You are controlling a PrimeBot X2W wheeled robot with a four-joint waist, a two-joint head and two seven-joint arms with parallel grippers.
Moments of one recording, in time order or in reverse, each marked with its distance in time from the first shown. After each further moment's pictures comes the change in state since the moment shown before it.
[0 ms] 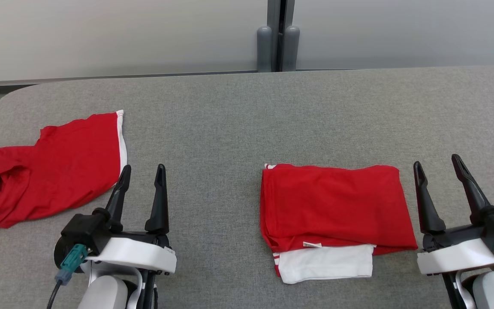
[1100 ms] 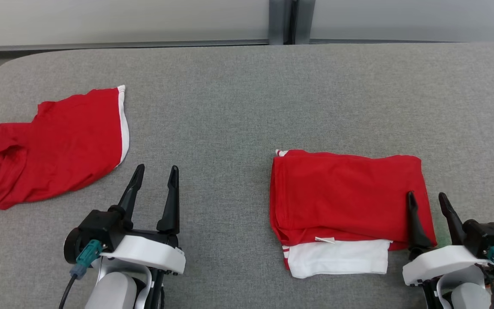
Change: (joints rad) left arm -0.015 0.000 -0.035 0.035 0.051 -0.002 0.000; right arm -0.045 0.104 -0.072 0.318 0.082 0.000 -0.001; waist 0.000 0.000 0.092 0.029
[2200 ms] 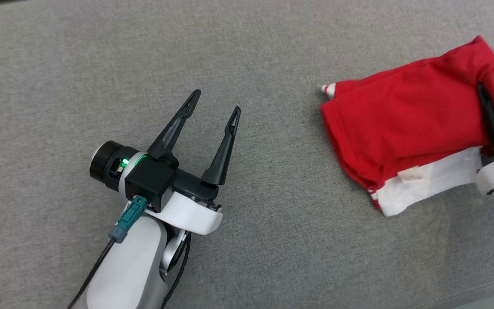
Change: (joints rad) left arm -0.219 0.002 -0.147 -0.110 0.182 -0.070 0.000; right arm -0.339 -0.379 0.210 0.016 -0.109 0.001 0.000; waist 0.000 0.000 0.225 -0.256
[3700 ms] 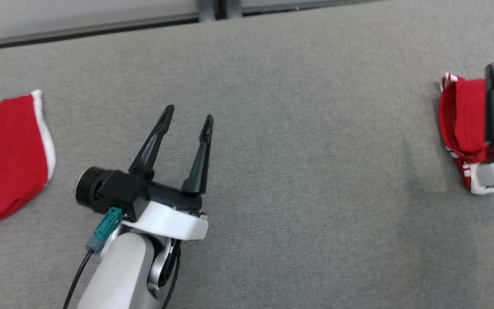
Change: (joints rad) left arm 0.059 0.001 0.042 -0.012 -0.094 0.053 0.000; right arm 0.061 0.103 -0.205 -0.208 -0.034 0.000 0.000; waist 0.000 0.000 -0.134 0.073
